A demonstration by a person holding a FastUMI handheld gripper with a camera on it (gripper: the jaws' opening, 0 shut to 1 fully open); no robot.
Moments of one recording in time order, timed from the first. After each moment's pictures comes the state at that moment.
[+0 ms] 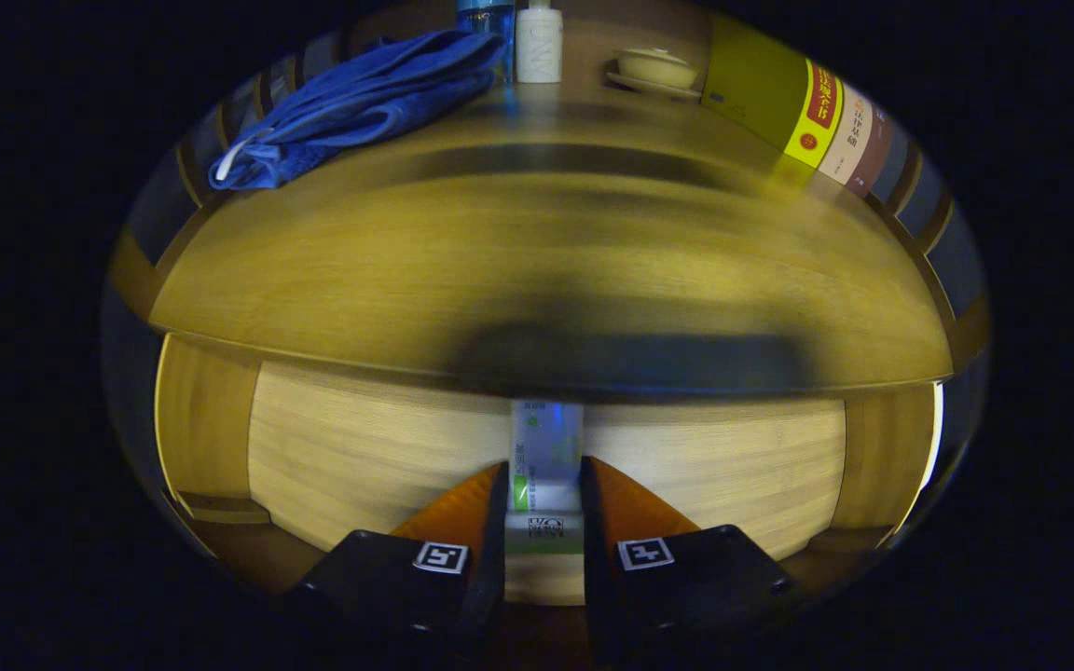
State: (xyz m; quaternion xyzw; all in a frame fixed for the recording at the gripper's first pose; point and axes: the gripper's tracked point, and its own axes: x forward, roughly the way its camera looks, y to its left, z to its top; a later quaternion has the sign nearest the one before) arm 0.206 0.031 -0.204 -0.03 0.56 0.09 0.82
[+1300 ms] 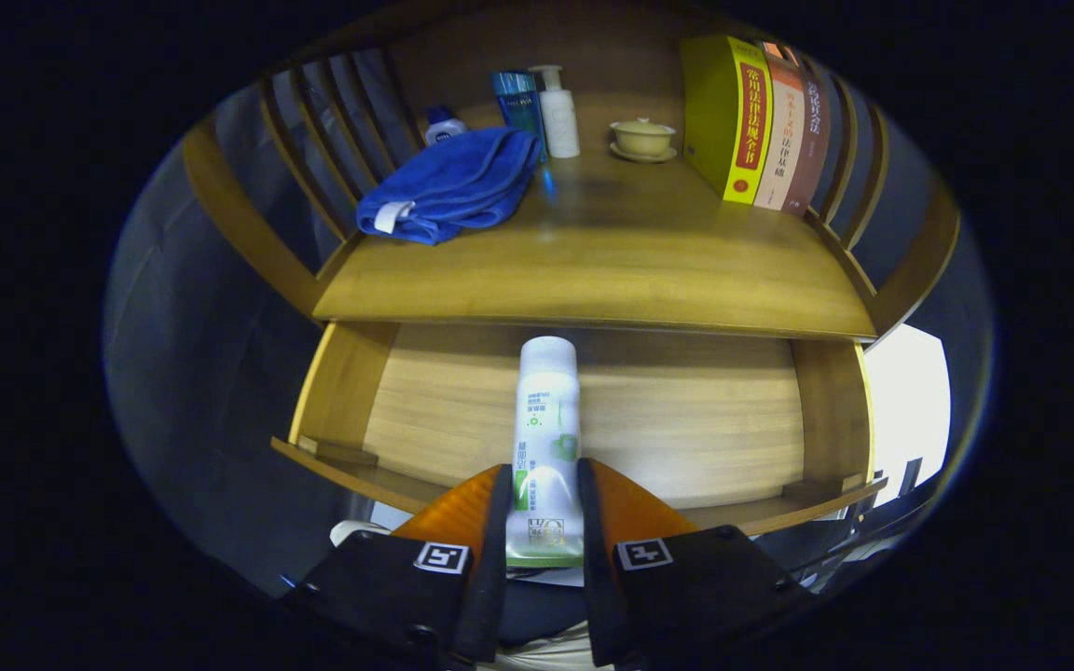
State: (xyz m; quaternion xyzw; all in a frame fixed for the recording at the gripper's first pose) arm 0.156 0.011 -0.054 0.03 0.51 0.15 0.85
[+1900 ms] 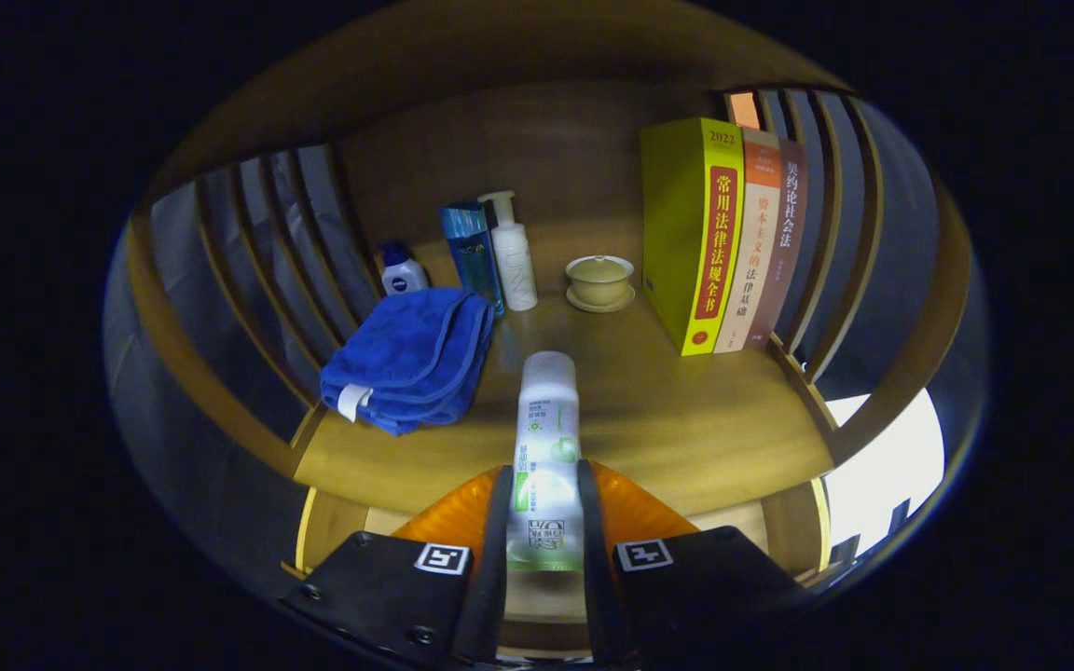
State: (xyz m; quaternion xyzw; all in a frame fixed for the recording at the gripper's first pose) arm 0.304 0.003 -0.004 0.05 0.36 0.09 0.93
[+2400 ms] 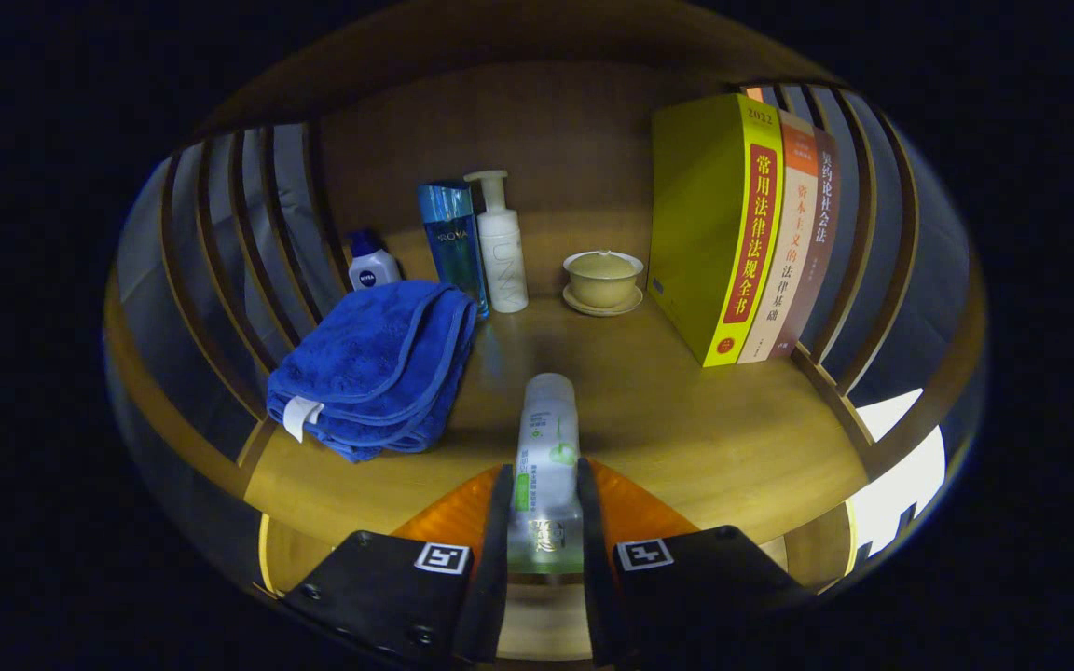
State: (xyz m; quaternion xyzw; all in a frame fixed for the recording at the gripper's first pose) arm 0.343 0.013 -0.048 0.02 0.35 0.07 0.94
